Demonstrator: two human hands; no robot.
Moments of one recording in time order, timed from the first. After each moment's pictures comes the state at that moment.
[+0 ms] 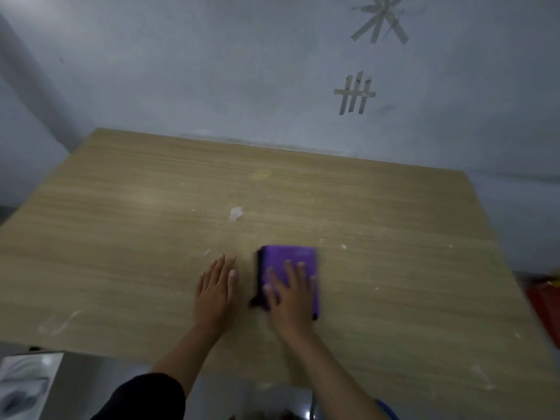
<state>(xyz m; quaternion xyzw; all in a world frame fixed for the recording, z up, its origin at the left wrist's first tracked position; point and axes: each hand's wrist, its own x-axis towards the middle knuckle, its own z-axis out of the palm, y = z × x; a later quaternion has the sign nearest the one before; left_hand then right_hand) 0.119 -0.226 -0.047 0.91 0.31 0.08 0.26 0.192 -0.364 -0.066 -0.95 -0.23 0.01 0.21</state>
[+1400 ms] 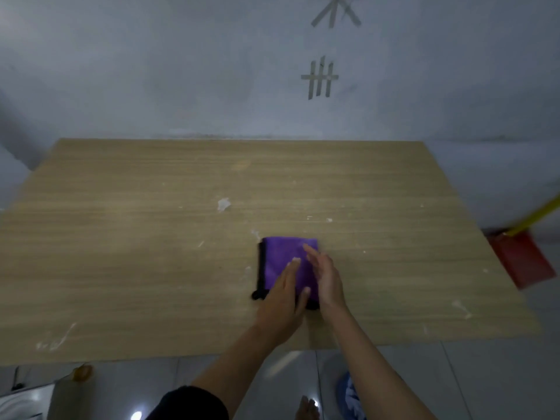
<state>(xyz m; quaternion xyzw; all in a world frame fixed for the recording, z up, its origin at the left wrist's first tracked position) 0.113 -0.324 -0.025 0.91 0.05 0.02 0.42 0.189 -0.411 -0.029 -0.69 0.07 0.17 0.70</state>
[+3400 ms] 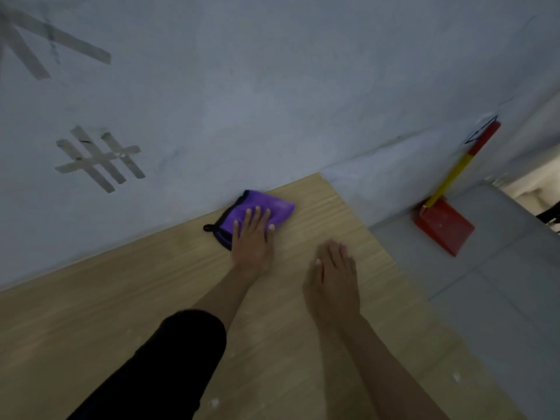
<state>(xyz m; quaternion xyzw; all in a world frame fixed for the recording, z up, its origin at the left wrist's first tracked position) 0.599 -0.435 -0.067 0.97 -0.04 0.00 0.23 0.508 -0.584 -0.063 -0.96 0.10 -0.06 0.25</state>
